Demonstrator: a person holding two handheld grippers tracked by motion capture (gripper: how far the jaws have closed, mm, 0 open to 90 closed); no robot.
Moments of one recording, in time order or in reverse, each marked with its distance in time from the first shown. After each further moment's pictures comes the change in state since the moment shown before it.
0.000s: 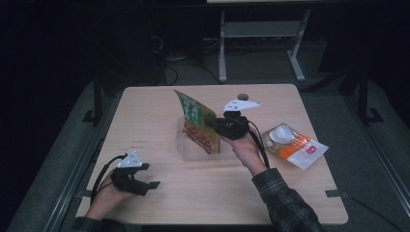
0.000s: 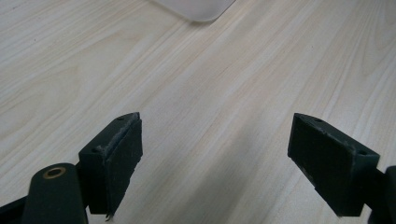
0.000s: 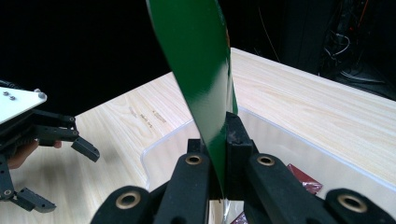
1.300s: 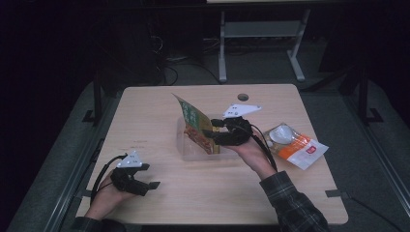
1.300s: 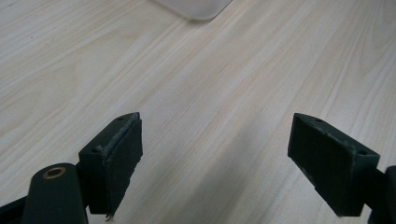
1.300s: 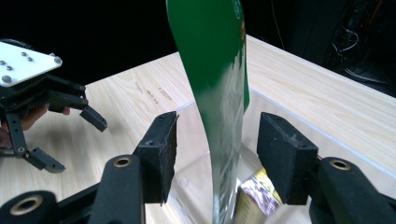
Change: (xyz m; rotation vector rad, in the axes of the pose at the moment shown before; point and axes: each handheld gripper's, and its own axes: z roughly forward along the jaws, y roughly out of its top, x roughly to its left) left arm 0.000 -0.001 0.000 -0.003 -0.007 -0.010; right arm 0.008 -0.005 -0.015 0.068 0.014 -0.100
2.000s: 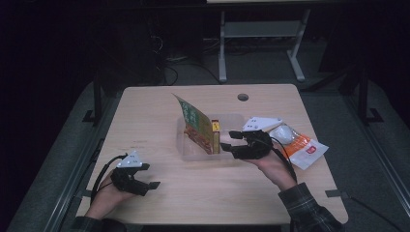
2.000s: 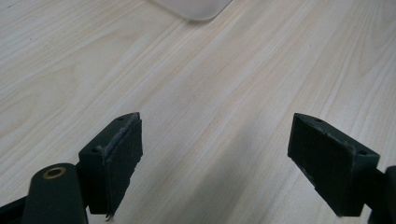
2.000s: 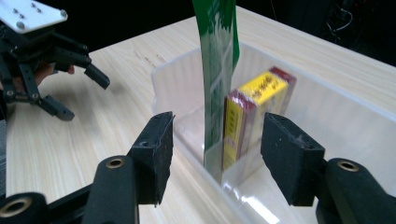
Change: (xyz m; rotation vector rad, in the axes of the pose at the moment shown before) left arm -0.001 0.001 0.002 -0.007 -0.008 -0.014; right arm -0.002 -0.038 -0.045 0.060 -0.024 0.007
